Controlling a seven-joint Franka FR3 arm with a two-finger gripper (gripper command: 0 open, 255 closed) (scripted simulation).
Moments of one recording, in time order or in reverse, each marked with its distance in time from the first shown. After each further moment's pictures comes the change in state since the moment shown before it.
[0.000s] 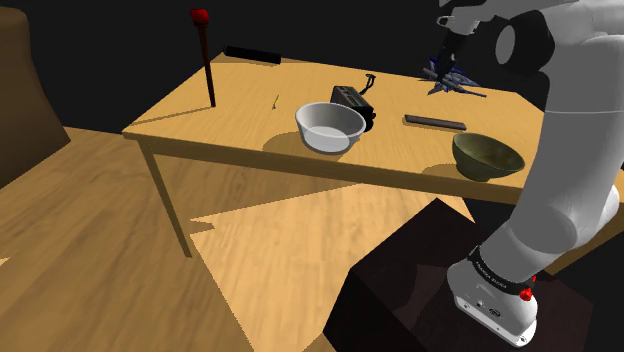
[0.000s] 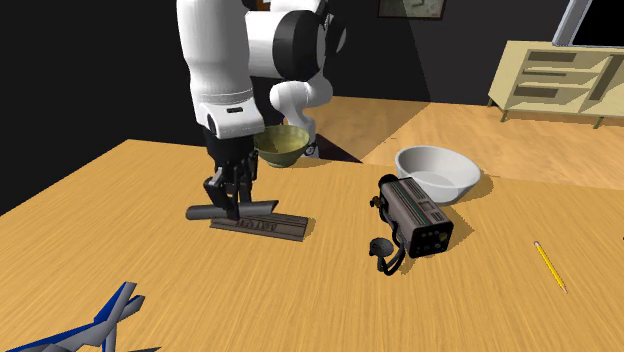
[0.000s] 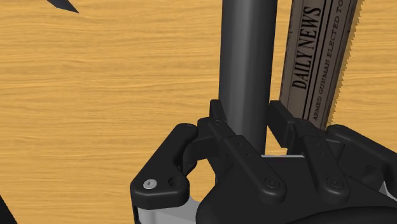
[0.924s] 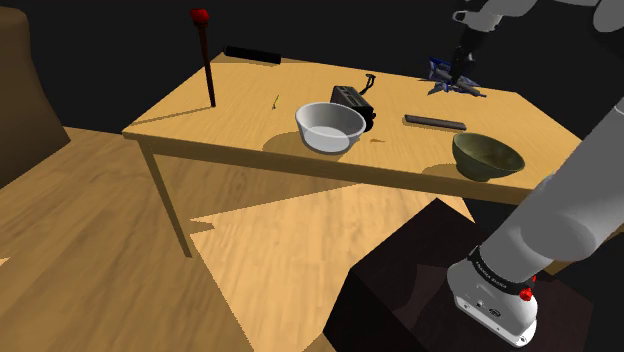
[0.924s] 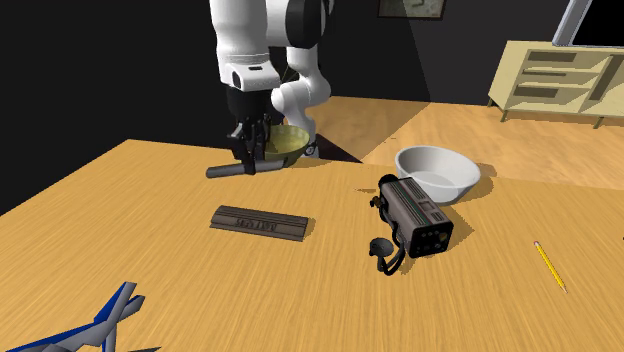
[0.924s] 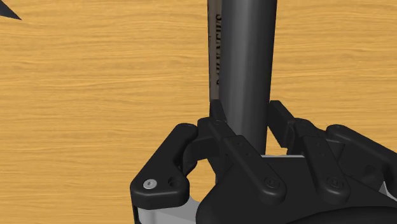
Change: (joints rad) arm 0.211 -0.429 -0.052 -0.416 -0.284 0.084 0.152
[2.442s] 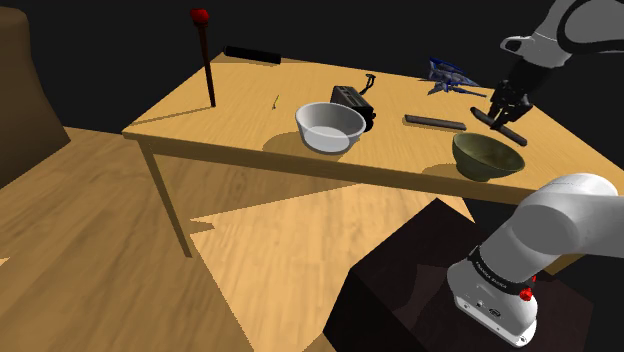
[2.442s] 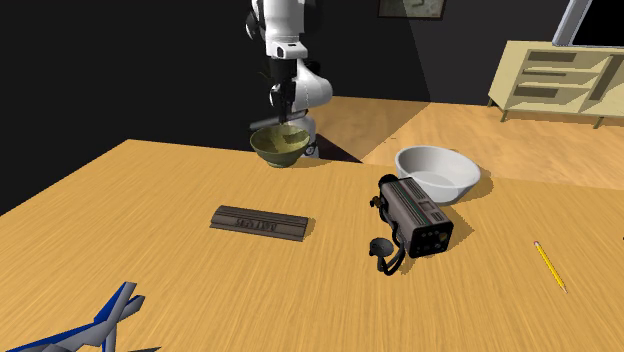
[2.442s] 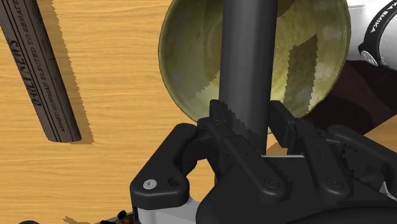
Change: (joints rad) arm -0.194 -1.049 0.381 -0.821 -0.374 -0.193 0.380
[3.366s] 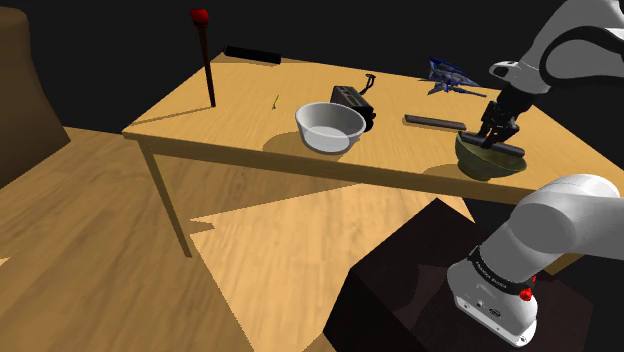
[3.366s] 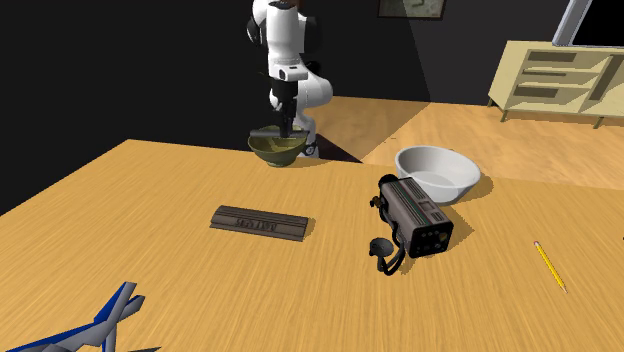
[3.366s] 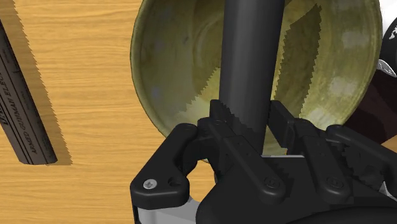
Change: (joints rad) arm -0.033 -0.047 -0.036 -0.160 -0.048 0.109 0.011
